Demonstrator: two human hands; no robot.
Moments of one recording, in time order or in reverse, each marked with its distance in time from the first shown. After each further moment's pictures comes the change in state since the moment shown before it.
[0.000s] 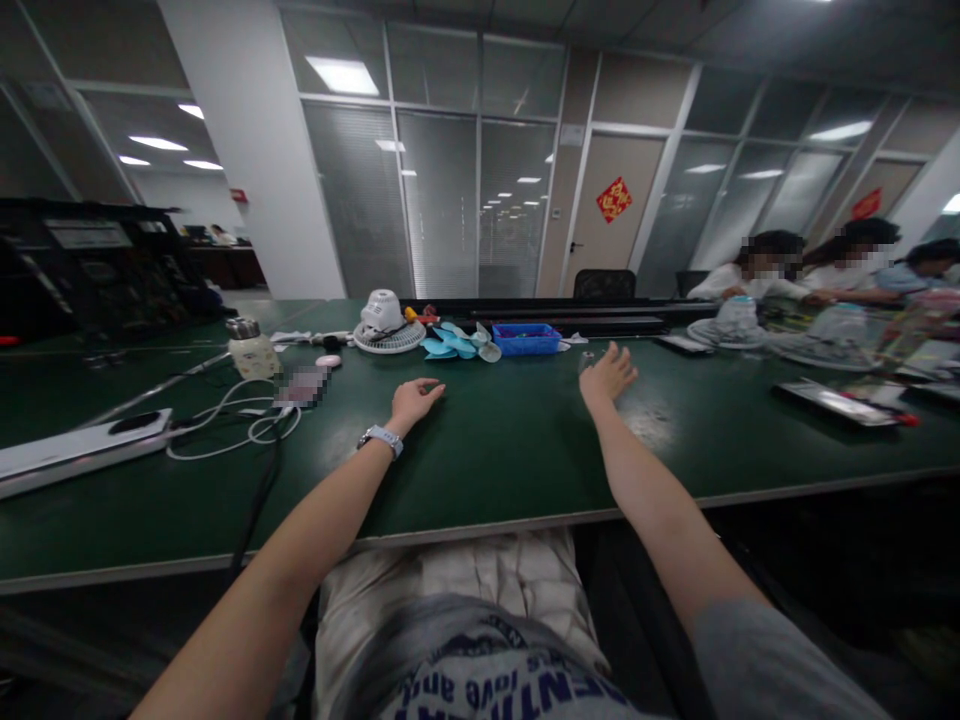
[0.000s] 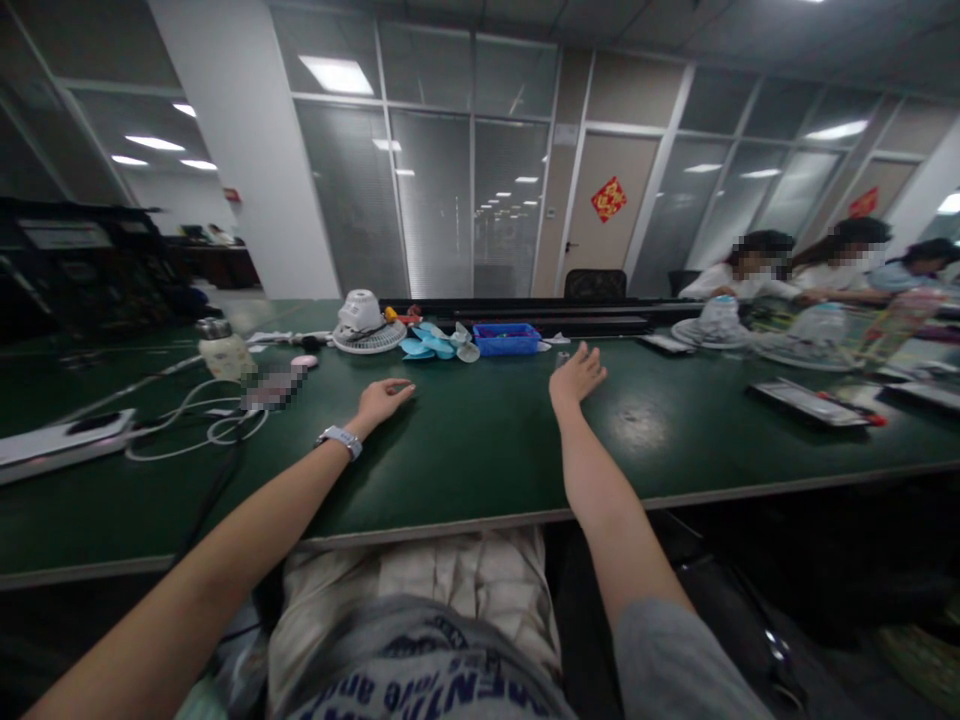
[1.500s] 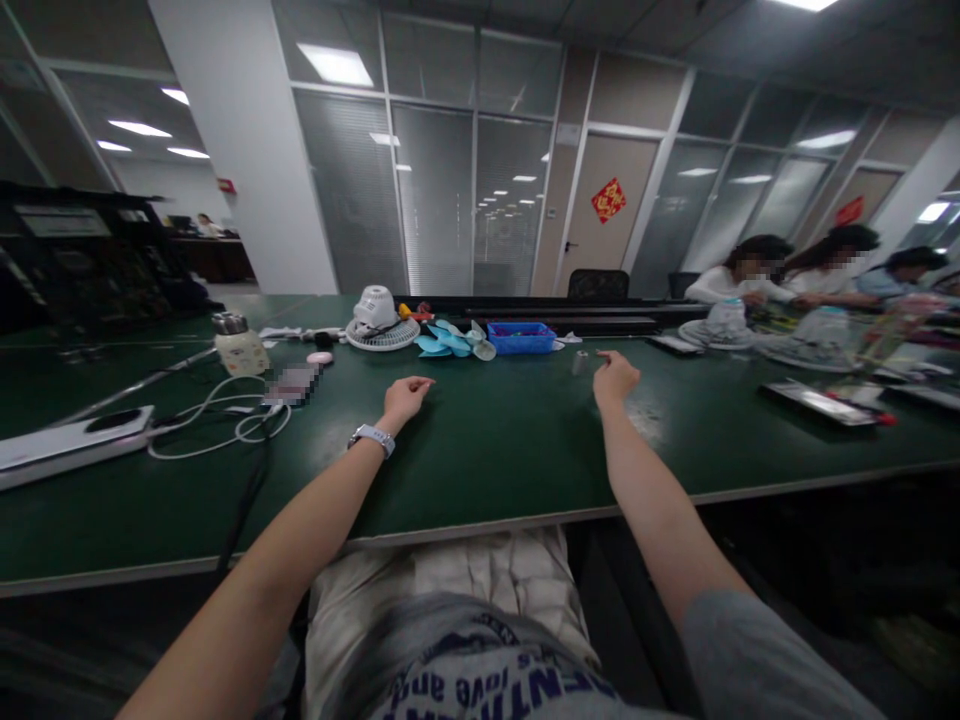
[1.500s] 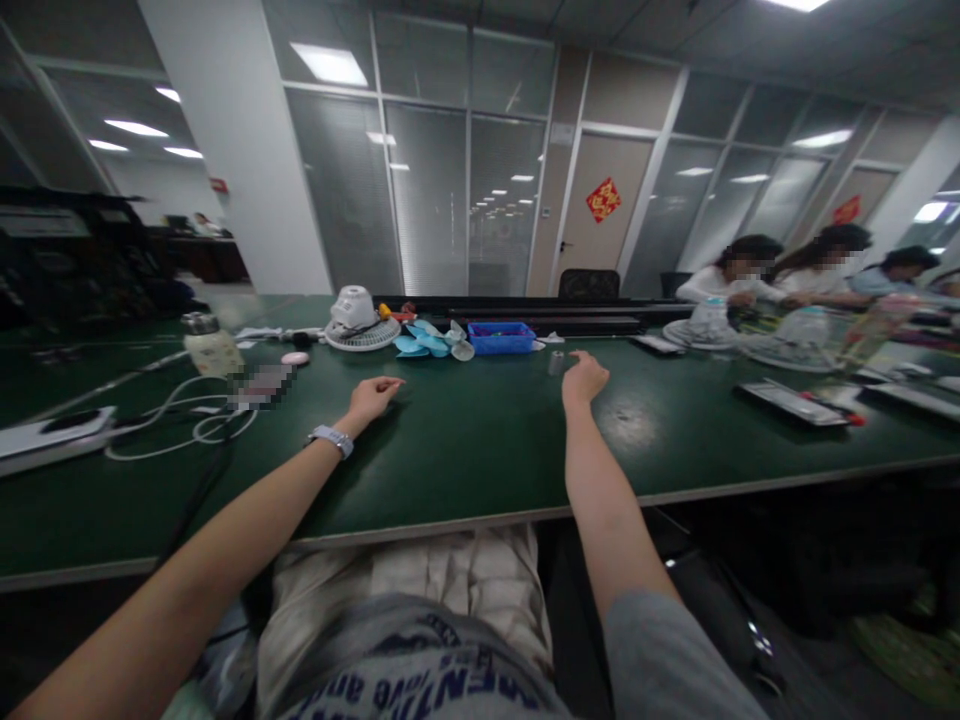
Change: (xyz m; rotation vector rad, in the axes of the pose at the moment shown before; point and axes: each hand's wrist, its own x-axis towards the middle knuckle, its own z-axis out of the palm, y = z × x) left_hand 0.000 -0.001 -0.001 -0.121 0.000 -0.054; right_hand 0.021 0.033 -0.009 0.067 -0.070 -0.050
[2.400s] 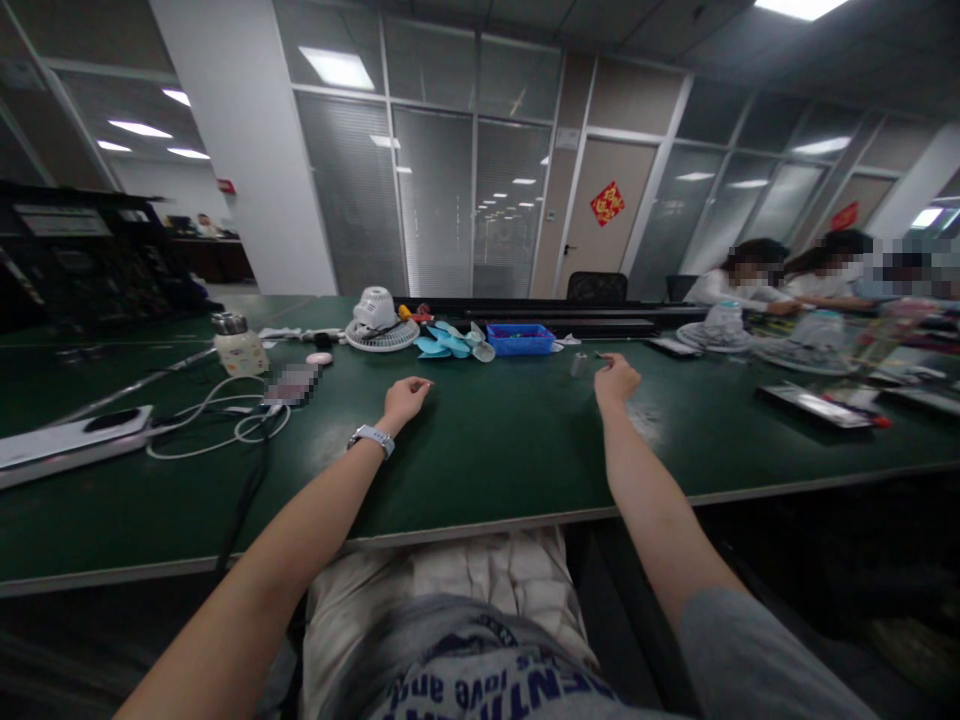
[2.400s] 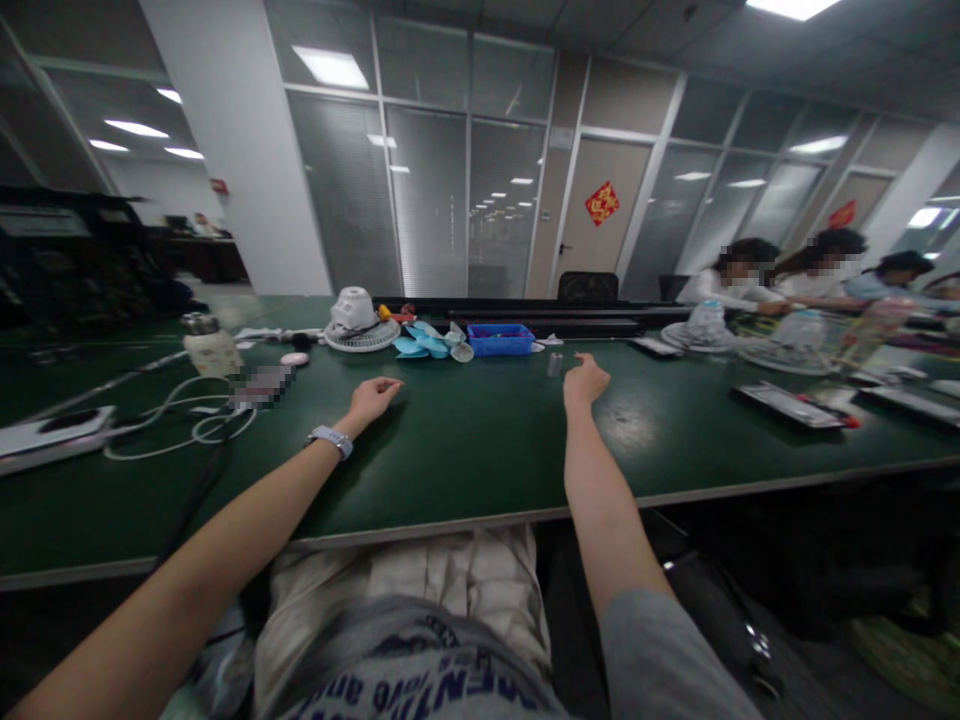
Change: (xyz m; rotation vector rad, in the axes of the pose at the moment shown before) left_hand 0.001 0.002 0.001 0.080 0.017 -0.003; right_hand 0.004 0.005 0.001 -0.006 0.010 0.069
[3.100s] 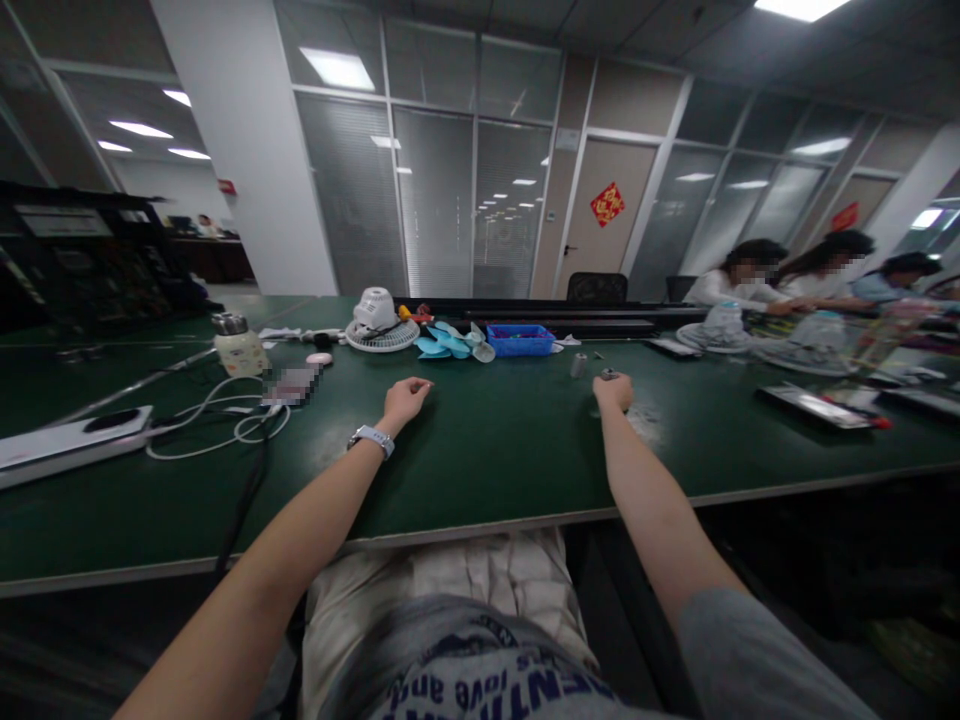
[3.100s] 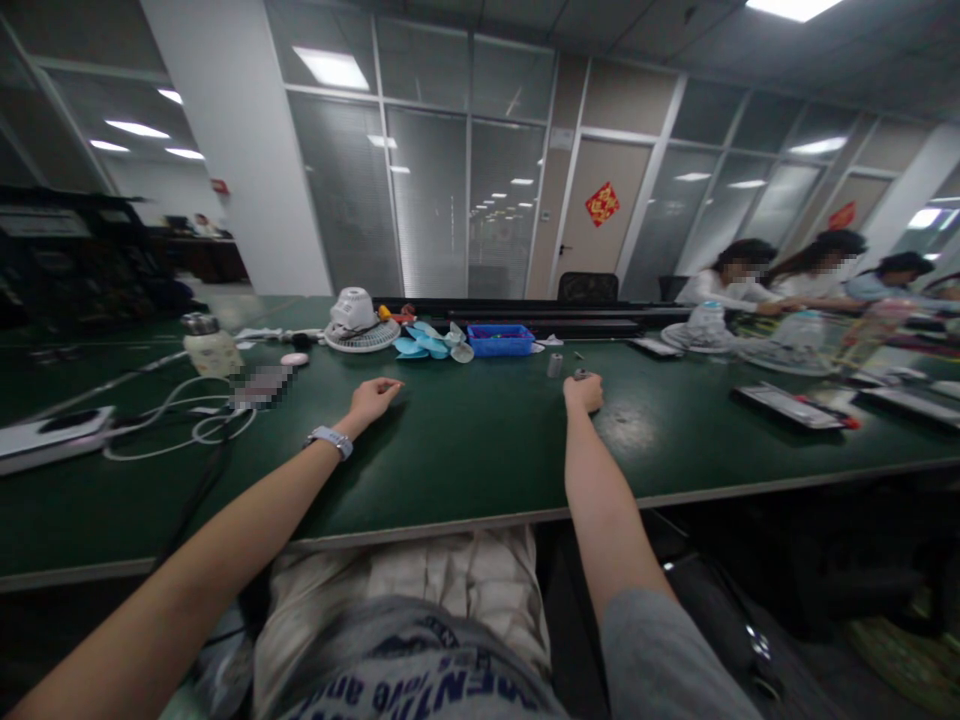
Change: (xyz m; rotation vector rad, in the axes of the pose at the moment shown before) left_hand 0.002 -0.003 0.001 -0.010 -0.022 0.000; right_hand -0.009 0.001 0.005 0.122 -0.157 0.493
